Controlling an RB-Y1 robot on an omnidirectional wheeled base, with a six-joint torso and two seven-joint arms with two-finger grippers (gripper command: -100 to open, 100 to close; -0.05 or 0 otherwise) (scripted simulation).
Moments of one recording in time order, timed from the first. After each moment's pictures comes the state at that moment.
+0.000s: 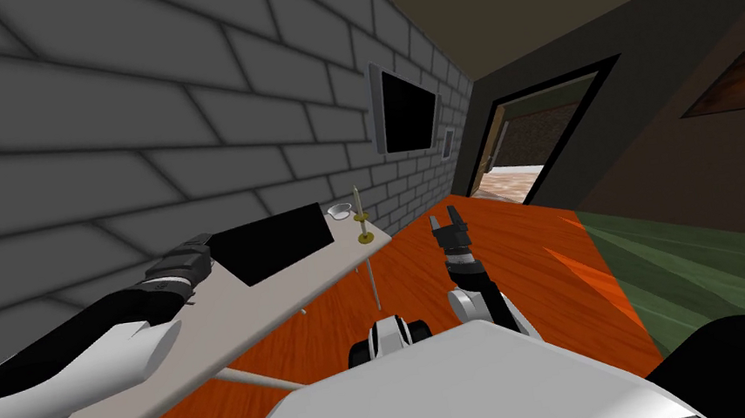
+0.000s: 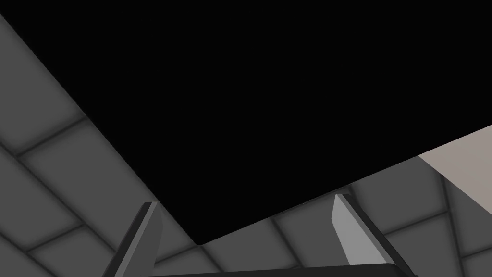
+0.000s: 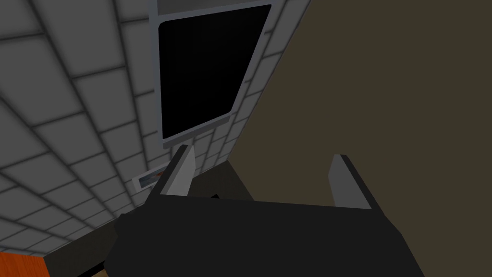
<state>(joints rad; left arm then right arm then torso) 0.20 0.70 0.57 -2.35 0.19 0.88 0.11 0.47 0.00 -0.01 -2.21 -0.03 -0.52 -0.13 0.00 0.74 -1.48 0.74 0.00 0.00</state>
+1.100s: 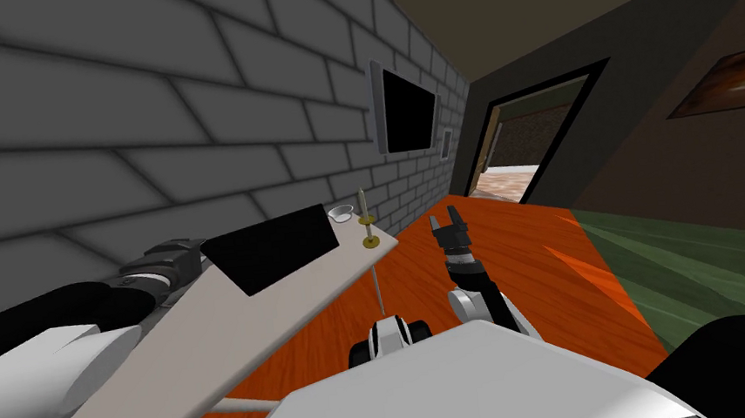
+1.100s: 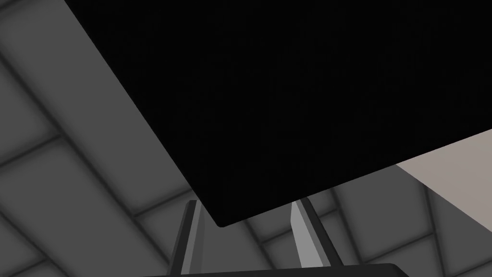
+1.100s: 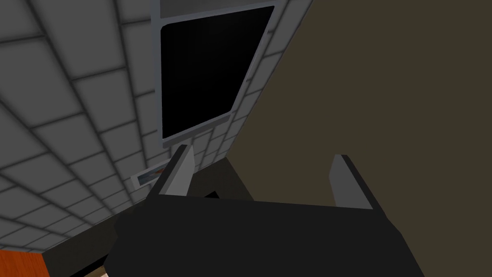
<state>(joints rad) 0.19 0.83 0.66 -2.46 0.38 1.14 0.19 0.47 0.00 -0.01 -2.21 -0.03 -0.52 -0.13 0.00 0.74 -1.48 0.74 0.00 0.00</state>
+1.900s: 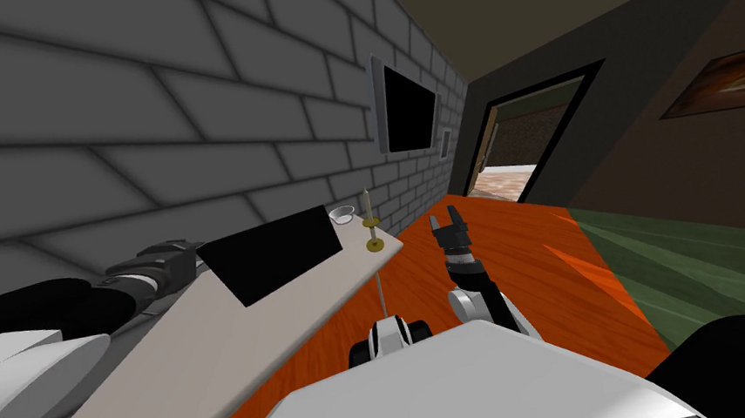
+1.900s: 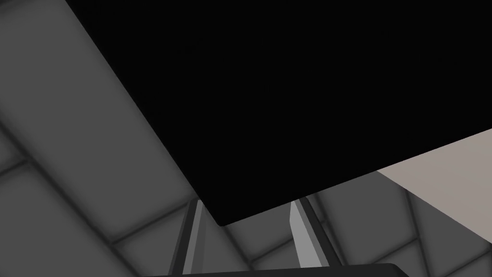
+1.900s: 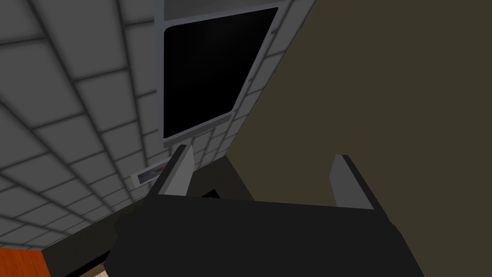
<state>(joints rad) 0.19 0.91 0.72 -2.52 0.50 1.34 0.24 0.47 0.00 -0.01 -2.21 -0.03 -0.52 -0.13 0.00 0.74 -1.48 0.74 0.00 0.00</state>
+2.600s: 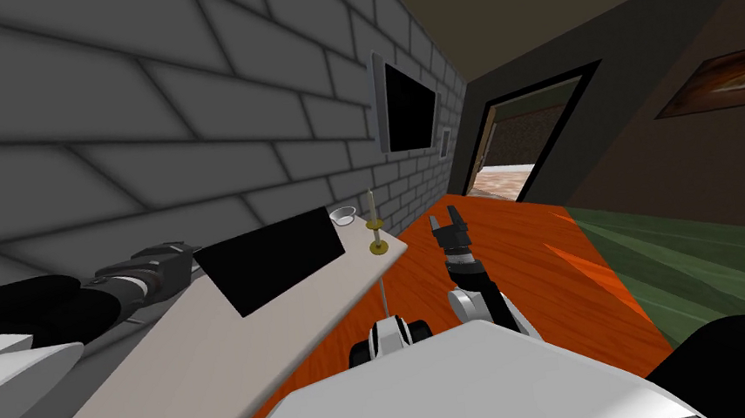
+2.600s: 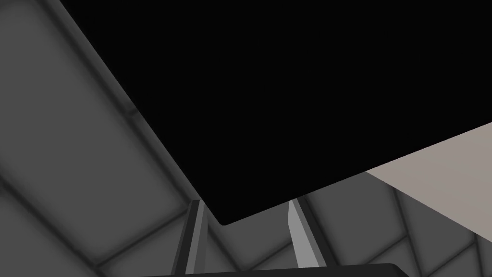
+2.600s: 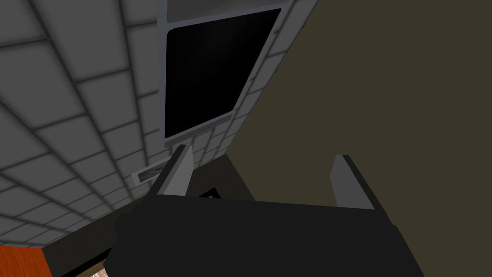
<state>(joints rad) 0.18 0.98 0.76 -2.57 0.58 1.49 0.29 0.47 0.00 -0.01 -2.21 -0.03 -0.52 -0.13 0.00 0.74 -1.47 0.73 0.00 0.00</state>
